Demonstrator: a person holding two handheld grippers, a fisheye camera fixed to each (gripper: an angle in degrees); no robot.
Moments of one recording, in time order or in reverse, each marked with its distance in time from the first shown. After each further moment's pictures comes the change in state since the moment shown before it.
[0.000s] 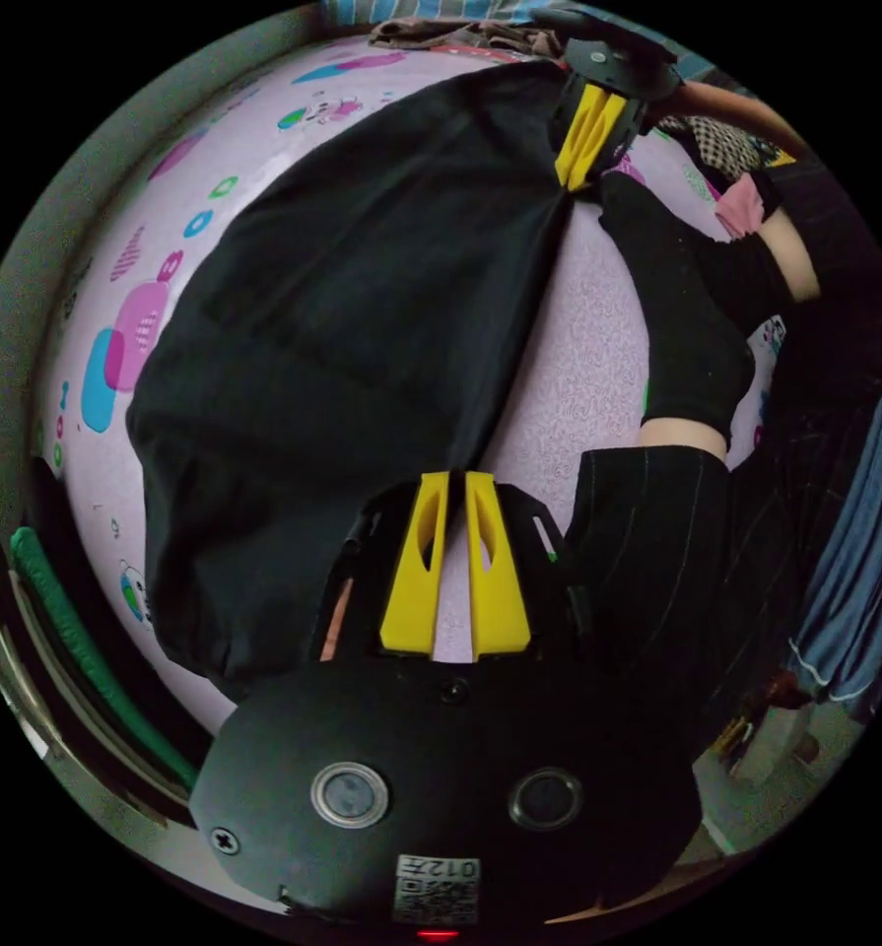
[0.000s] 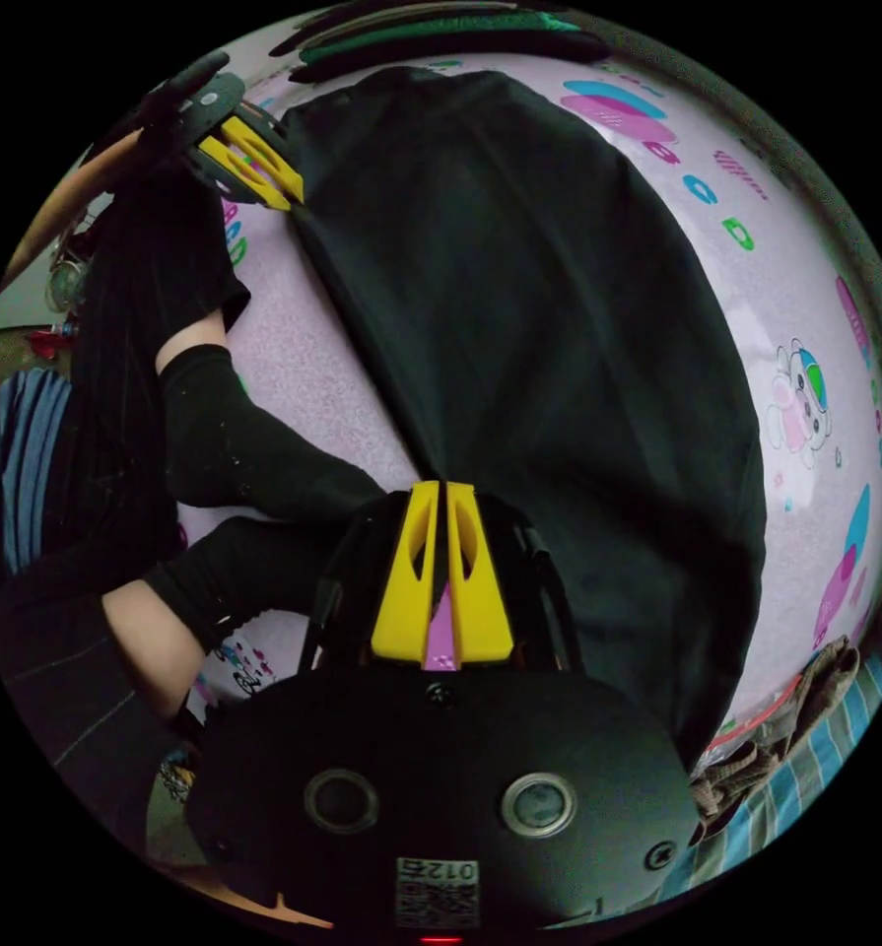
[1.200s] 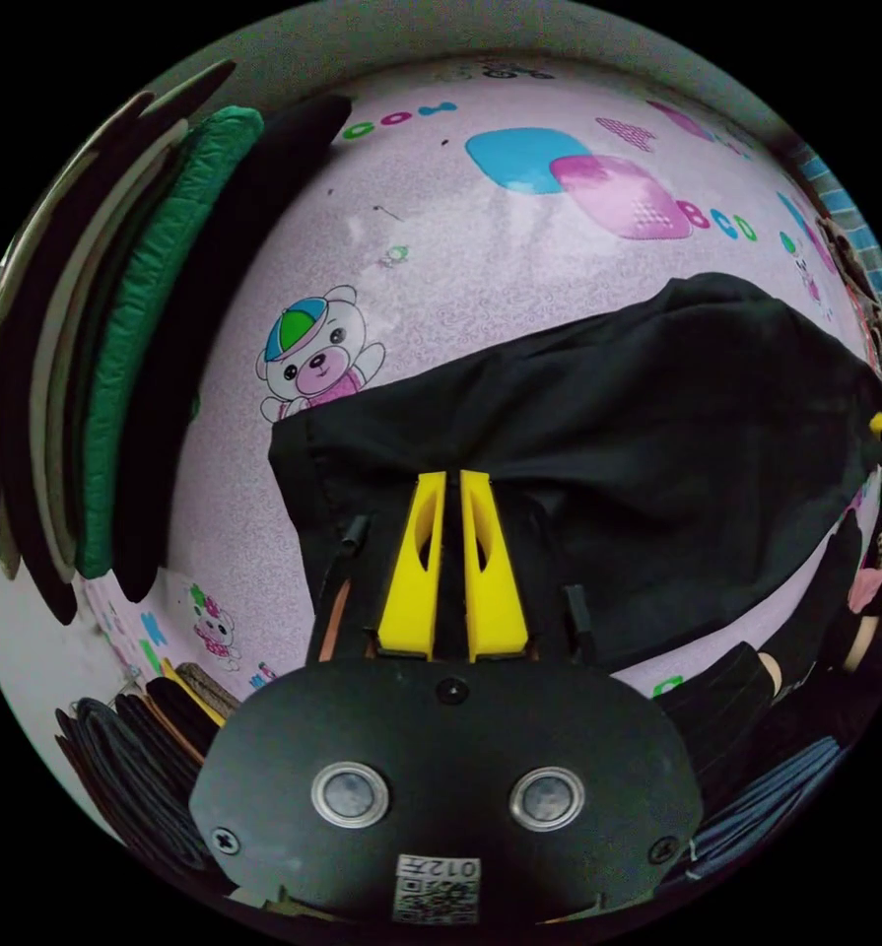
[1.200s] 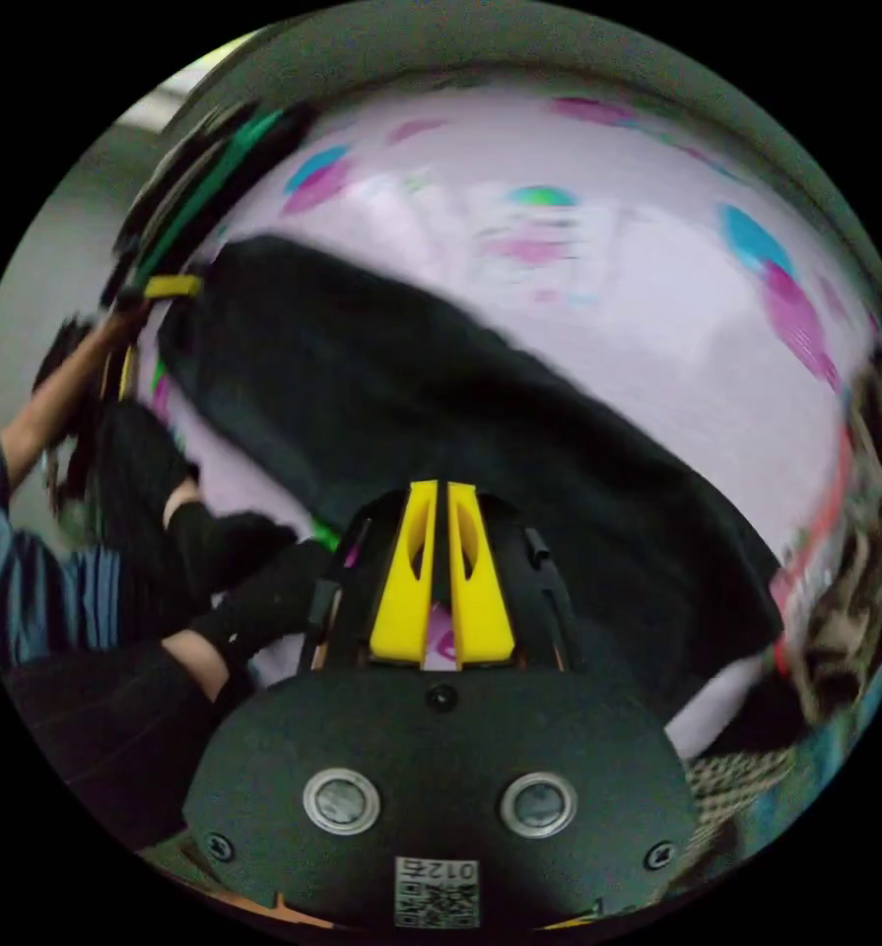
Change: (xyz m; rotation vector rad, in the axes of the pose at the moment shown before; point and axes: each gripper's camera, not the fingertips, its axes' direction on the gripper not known) left arm -0.174 0.035 -0.037 -0.018 -0.075 -0.887; right arm 0.125 0.171 -0.077 0.220 -0.128 0.567
